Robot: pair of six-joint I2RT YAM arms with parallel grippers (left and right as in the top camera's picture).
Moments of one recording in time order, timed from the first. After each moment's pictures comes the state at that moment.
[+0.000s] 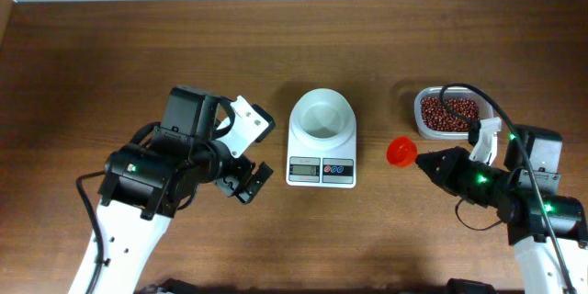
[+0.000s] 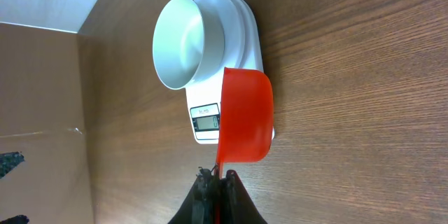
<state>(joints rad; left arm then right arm) -0.32 1.18 1.28 -1.15 0.25 0.36 -0.16 0.96 0.83 -0.84 -0.67 0.45</state>
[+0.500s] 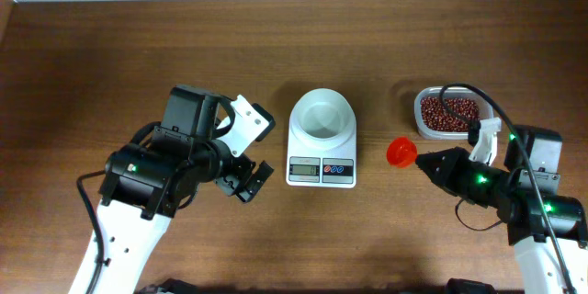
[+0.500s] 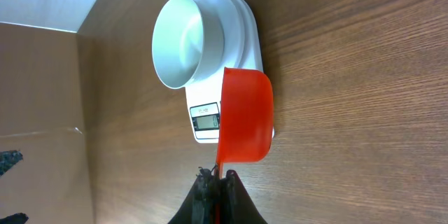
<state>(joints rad) -0.32 1.18 1.27 -1.14 0.25 0.36 -0.16 0.96 0.83 -0.85 -0.67 0.45</state>
